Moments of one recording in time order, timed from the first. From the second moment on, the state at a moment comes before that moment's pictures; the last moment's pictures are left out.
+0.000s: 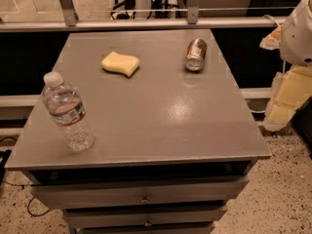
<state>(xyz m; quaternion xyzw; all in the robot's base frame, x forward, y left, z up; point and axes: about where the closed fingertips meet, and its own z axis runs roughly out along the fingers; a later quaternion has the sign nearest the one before) 0.438 -0.217 0.976 -0.60 0.78 -0.03 0.16</state>
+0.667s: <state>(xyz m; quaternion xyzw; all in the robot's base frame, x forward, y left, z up) 0.441 -0.193 0.965 -0.61 0.77 0.01 0.18</state>
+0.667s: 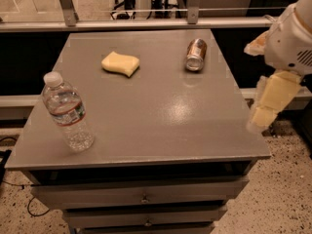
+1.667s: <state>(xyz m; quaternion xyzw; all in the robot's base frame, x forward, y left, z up) 0.458 -0.020 0.945 -0.65 0.62 0.28 0.32</state>
